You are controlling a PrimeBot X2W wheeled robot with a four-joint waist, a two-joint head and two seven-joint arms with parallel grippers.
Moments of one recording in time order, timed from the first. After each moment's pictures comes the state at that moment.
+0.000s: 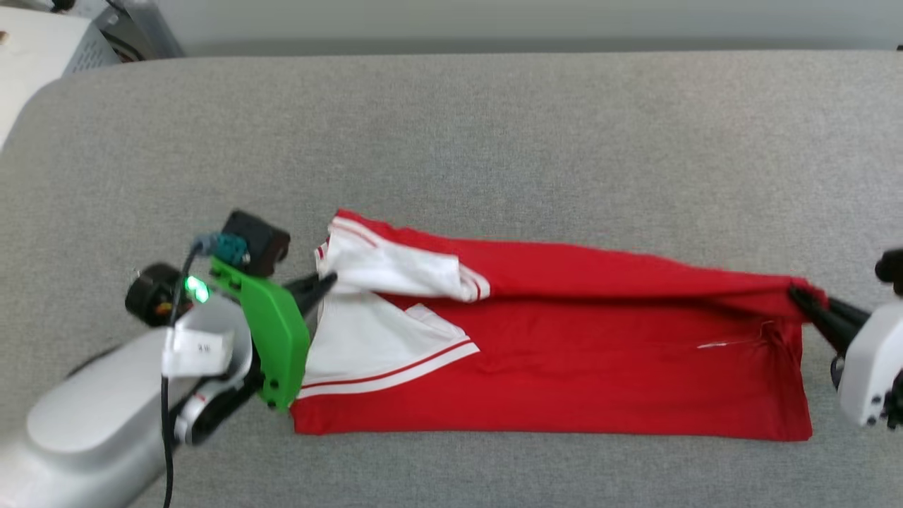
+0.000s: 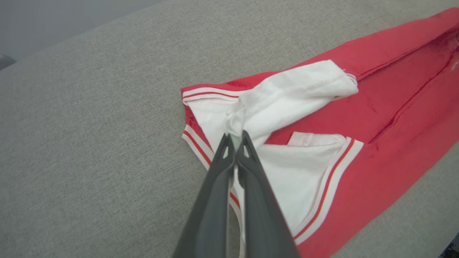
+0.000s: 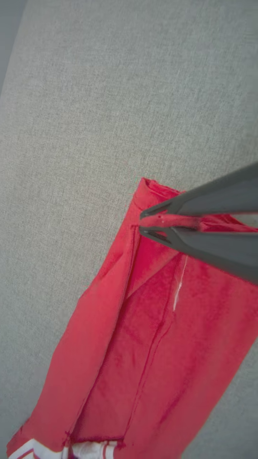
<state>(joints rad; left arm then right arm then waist) -0.78 0.79 -1.12 0.10 -1.04 0.04 0.16 -0.33 -0.78 0.48 0.17 0.84 0.13 0.22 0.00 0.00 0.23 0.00</state>
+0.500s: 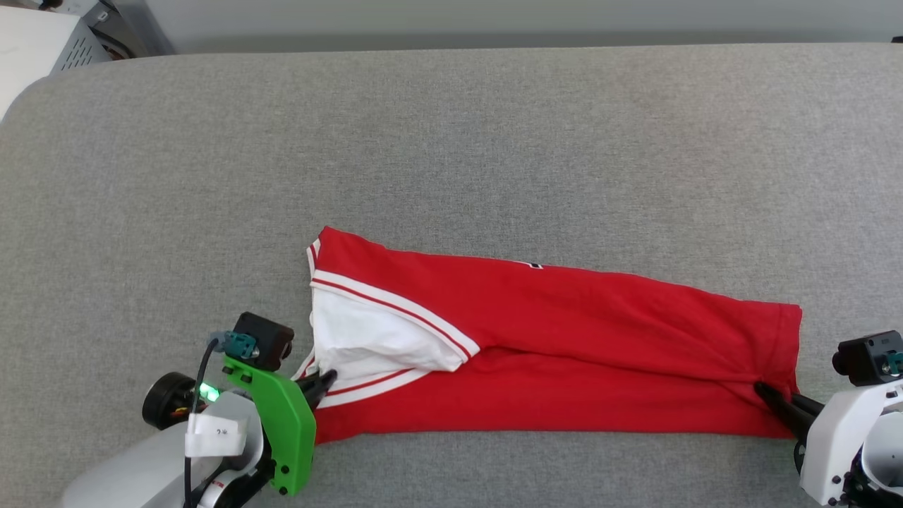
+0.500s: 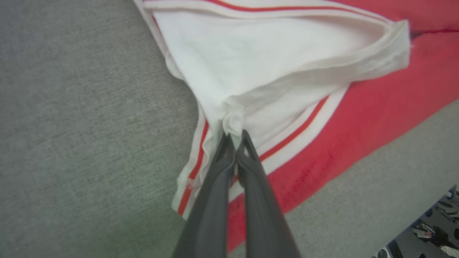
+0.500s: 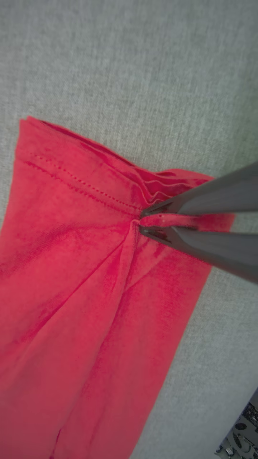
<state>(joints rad) -0.57 0.77 -1.16 0.13 -1.11 0.11 0.09 -0.11 -0.66 0.41 0.20 0.81 0.13 0.26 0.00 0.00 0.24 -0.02</state>
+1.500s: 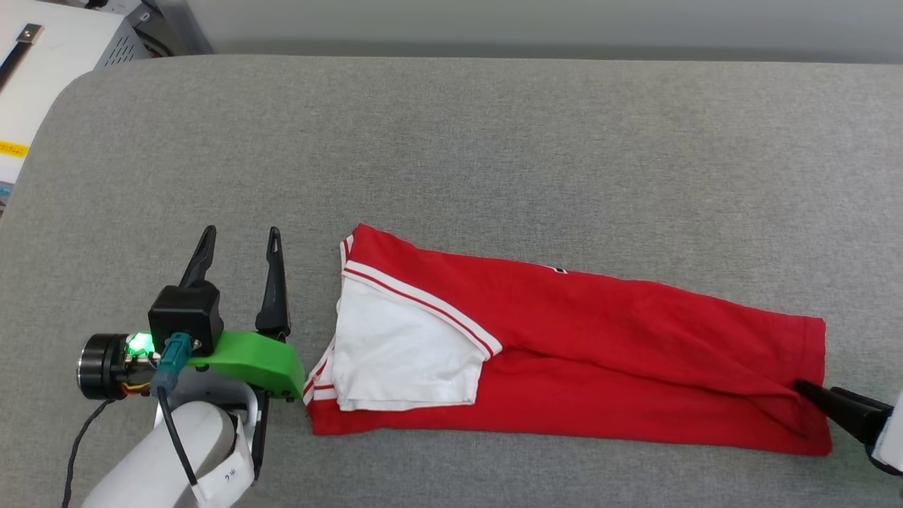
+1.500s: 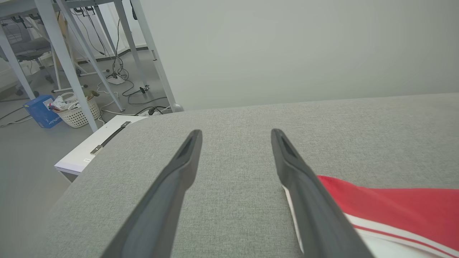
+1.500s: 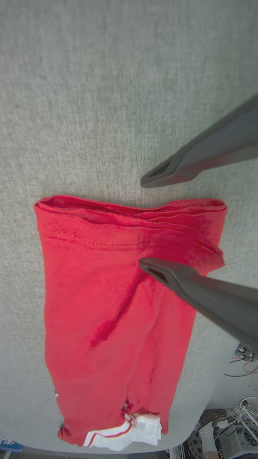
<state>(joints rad) -0.36 0.58 -0.65 0.04 -0.64 0.49 -0.26 -0.07 -0.69 0.18 0.19 1.17 0.13 0.53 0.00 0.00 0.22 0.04</state>
